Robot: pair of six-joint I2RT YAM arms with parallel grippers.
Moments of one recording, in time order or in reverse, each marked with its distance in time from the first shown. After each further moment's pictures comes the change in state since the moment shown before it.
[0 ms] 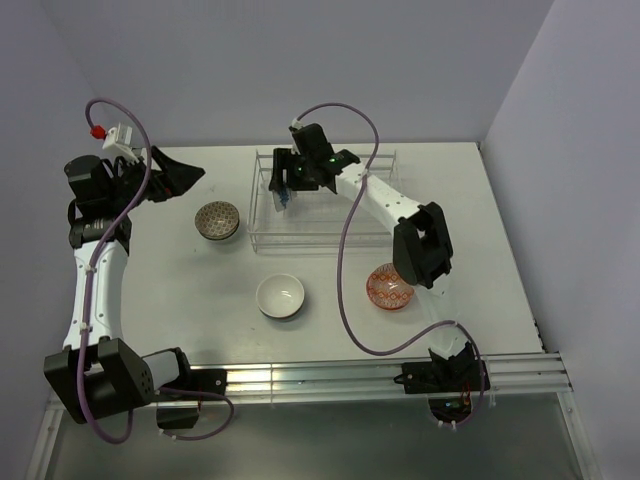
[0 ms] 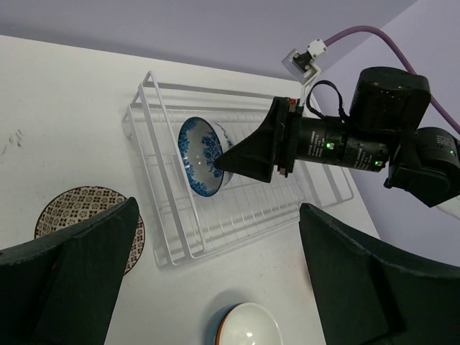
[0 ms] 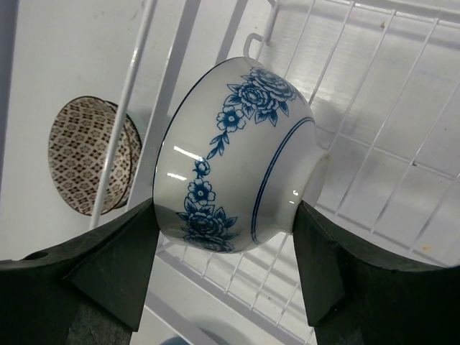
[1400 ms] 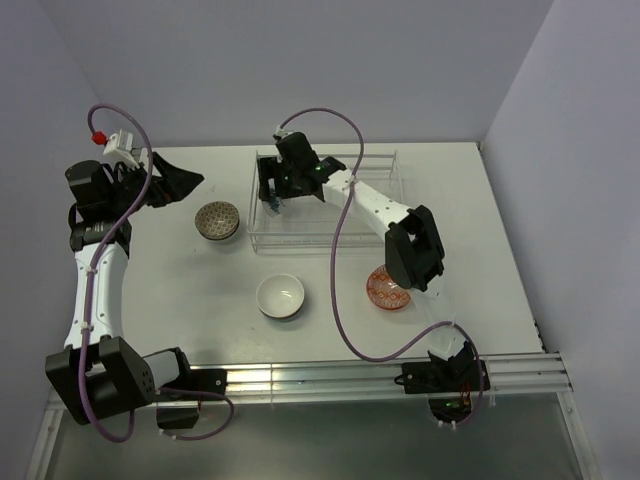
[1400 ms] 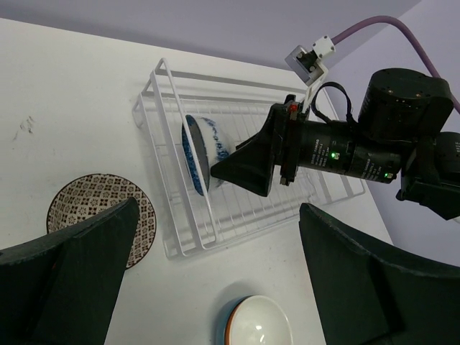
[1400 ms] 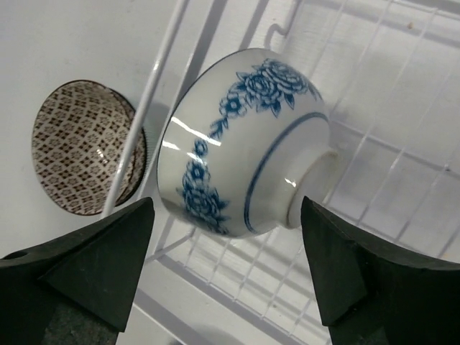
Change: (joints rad) left arm 0.021 -0.002 -0.035 -0.007 0.006 0.034; right arm 0.073 0.035 0.024 -0.005 0.104 -0.052
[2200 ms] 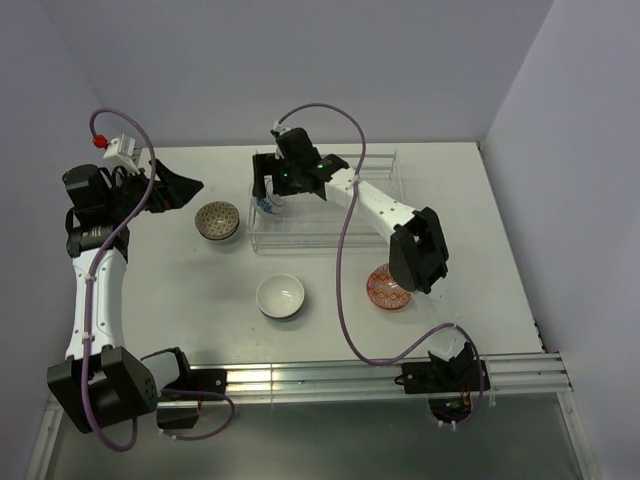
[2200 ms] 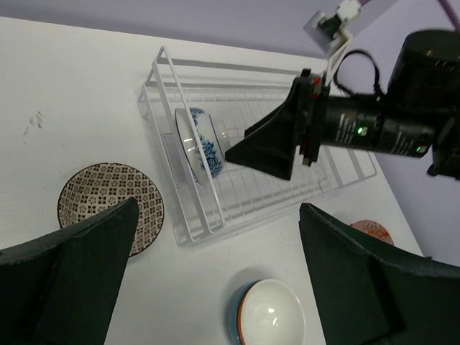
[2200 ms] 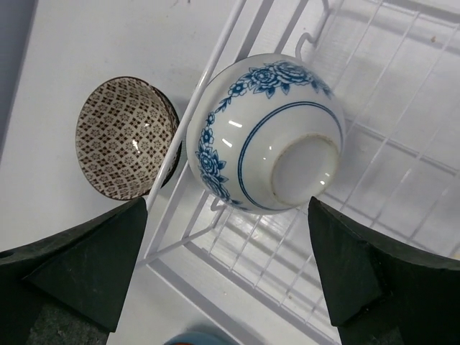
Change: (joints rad) left arm 0.012 -0.042 -0.008 -0.068 0.016 0.084; right arm 0.009 -0.030 0.009 0.000 -0.047 0.003
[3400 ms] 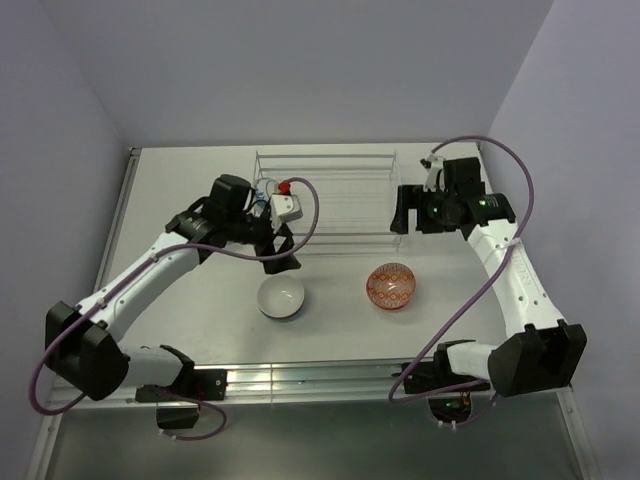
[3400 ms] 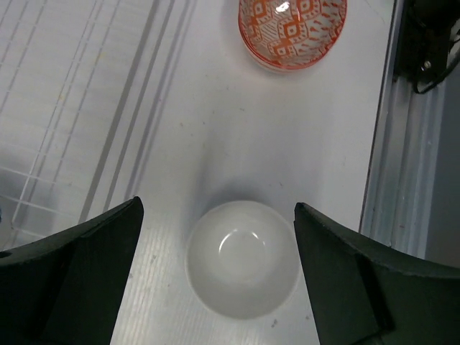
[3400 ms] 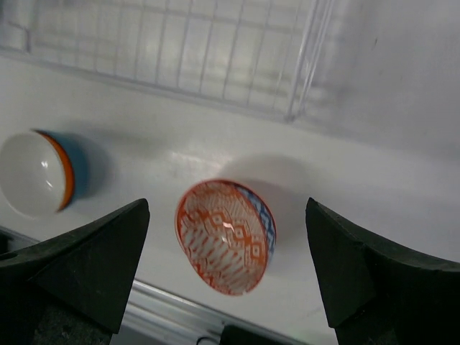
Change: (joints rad) left arm -0.818 0.140 0.064 -0.359 -0.122 0.776; right arm -0.583 -0.949 -0.793 -0.319 -0.198 -0.322
